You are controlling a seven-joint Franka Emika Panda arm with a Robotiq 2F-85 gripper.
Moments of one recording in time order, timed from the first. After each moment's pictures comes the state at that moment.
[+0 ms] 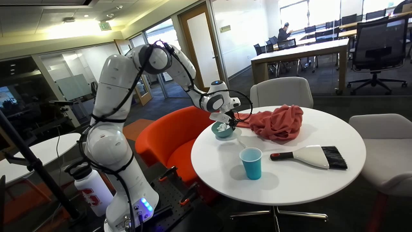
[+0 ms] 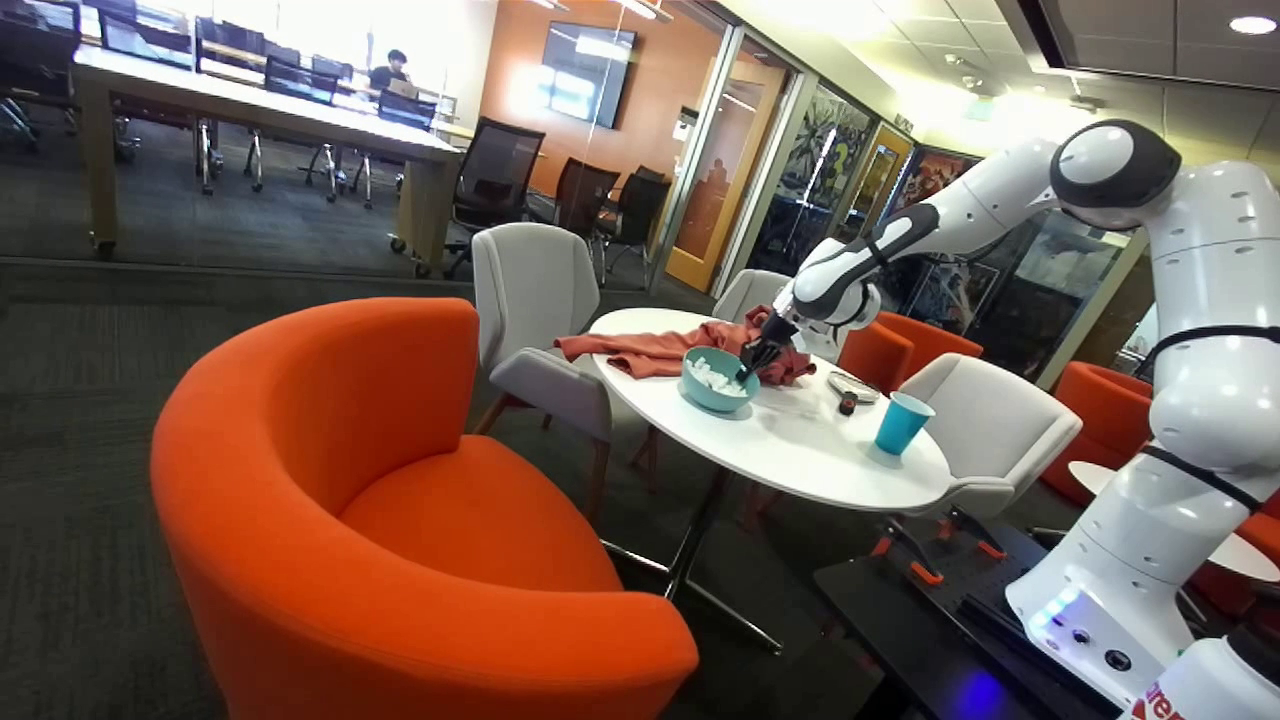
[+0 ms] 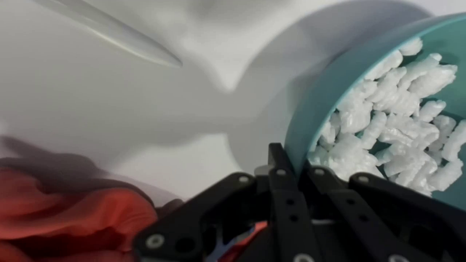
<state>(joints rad) -0.07 0.58 0.11 -2.04 0.10 2.87 -0.19</state>
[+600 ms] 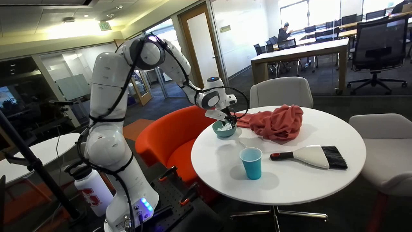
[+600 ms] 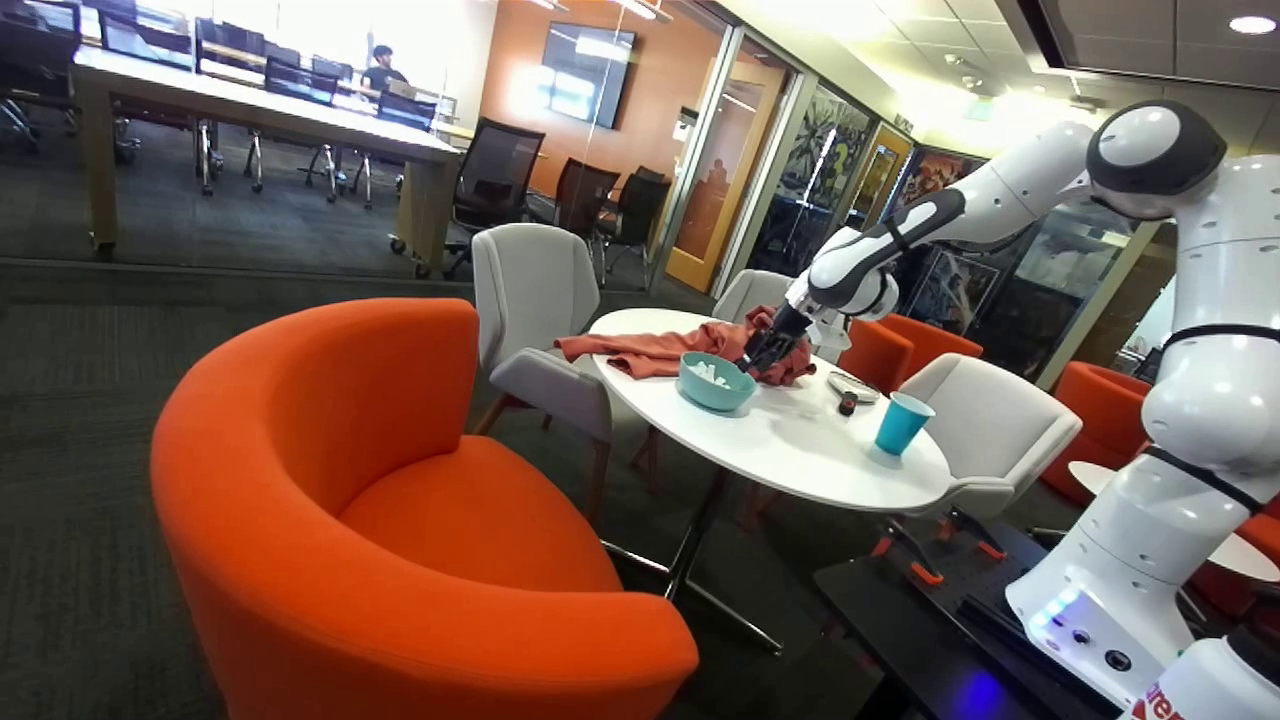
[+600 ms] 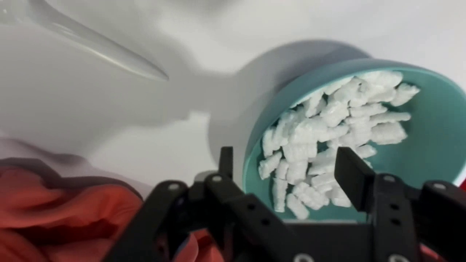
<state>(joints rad) -0.14 0.46 0.20 -2.15 0.13 2.85 -0.23</state>
